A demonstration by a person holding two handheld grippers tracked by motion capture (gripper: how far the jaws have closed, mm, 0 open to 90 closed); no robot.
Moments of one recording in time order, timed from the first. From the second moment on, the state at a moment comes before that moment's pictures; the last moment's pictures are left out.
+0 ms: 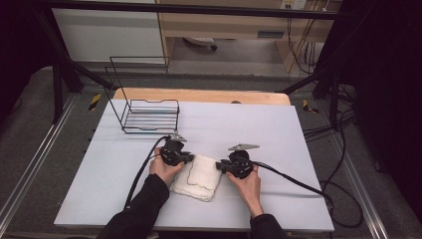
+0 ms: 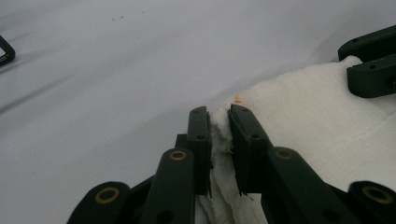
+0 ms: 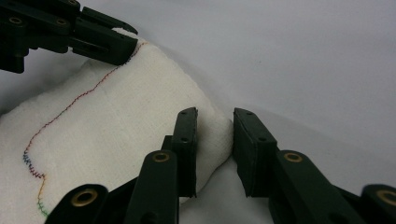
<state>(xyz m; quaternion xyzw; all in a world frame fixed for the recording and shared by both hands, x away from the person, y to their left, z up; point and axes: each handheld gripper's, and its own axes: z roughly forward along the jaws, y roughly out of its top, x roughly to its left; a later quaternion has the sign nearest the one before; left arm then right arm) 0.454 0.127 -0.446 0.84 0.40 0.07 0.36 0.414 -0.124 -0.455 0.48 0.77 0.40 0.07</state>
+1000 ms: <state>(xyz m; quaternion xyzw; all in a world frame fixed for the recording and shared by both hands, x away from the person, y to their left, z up) 0.422 0.145 -0.413 0.81 0.36 0.11 0.45 0.392 -0.128 -0.416 0.42 0.77 0.47 0.11</state>
